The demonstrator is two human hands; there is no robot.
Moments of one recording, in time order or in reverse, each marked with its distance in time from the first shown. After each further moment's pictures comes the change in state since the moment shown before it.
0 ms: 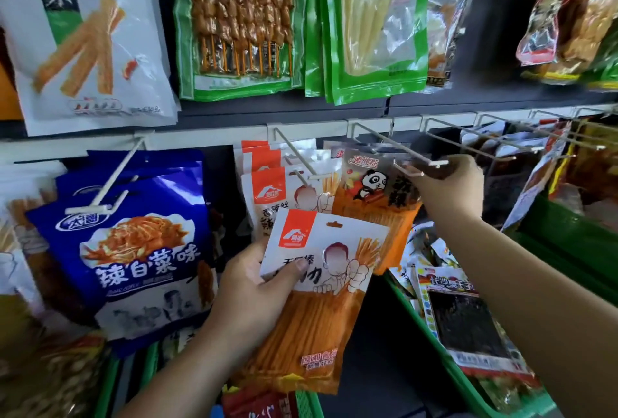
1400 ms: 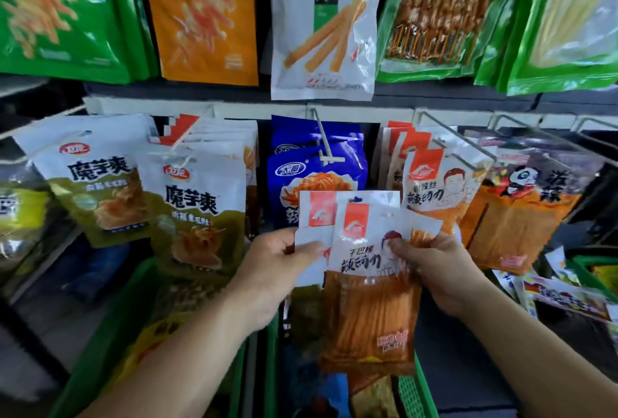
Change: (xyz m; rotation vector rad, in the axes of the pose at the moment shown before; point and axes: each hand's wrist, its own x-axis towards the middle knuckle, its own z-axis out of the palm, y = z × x) left_hand -0.055 -0.024 -0.172 -0.159 0.082 -0.230; right_hand -0.225 -0.032 0.080 0.557 -0.919 0.365
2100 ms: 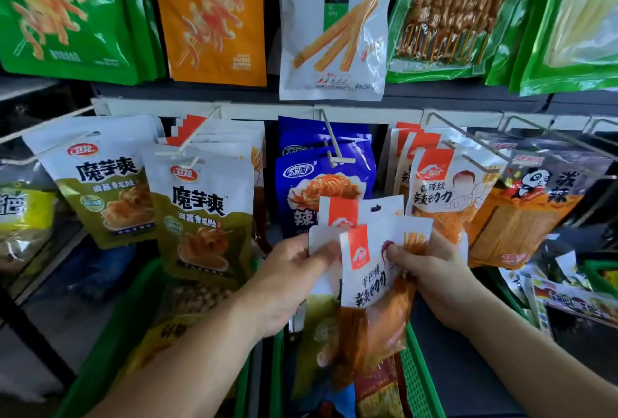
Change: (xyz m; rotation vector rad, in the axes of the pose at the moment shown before) left_hand 0.001 -0.001 0.010 -0.109 -0.107 -0.056; right_hand 0.000 0.014 0.011 0.062 -0.117 -0.089
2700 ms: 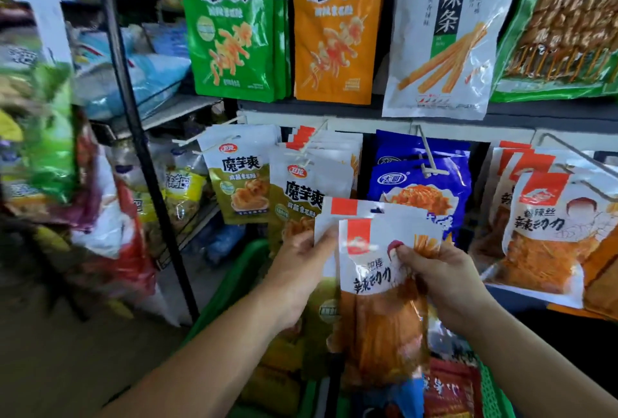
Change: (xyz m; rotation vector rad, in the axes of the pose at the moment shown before) left_hand -0.077 0.023 -0.061 0.070 0.440 0.036; right_hand -0.006 0.018 0.095 0.062 -0.149 0.085
